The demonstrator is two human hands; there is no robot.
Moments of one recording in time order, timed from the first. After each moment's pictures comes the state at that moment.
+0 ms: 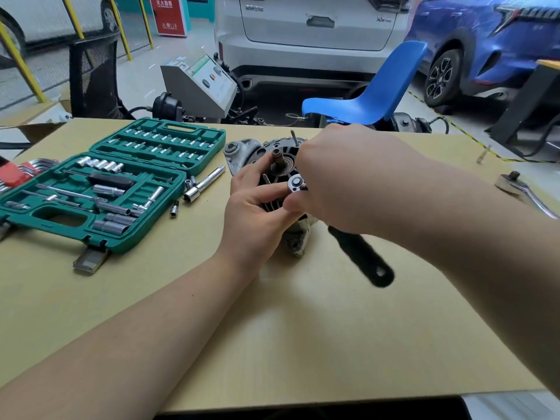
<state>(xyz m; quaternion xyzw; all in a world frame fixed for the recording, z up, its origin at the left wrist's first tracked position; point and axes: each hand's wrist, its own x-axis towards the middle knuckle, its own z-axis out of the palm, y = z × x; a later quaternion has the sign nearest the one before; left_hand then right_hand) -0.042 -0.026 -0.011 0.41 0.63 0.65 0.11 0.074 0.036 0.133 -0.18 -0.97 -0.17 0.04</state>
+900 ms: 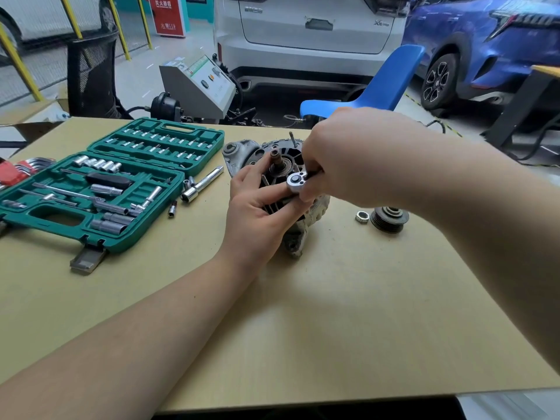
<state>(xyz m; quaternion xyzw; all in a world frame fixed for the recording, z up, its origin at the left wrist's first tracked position) -0.039 -0.024 -0.011 0.42 0.65 0.63 0.10 0.074 0.061 0.145 -0.18 -0.97 -0.16 0.00</state>
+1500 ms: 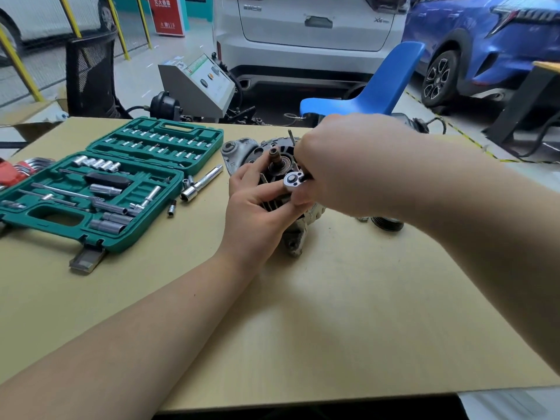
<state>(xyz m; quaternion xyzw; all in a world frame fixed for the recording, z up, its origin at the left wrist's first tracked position) -0.039 -0.022 -0.010 0.41 0.65 0.63 0.10 0.074 0.053 0.140 -0.17 -0.97 -0.20 0.02</state>
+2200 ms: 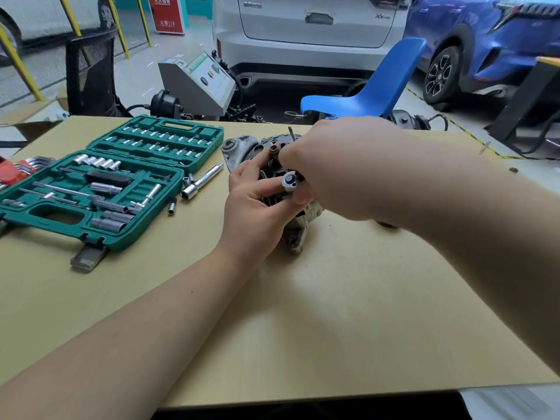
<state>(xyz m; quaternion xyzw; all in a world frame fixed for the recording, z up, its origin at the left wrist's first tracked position) -0.041 -0.022 -0.009 0.41 0.64 0.64 0.11 0.069 0.047 0.138 -0.16 -0.97 -0.20 -0.01</state>
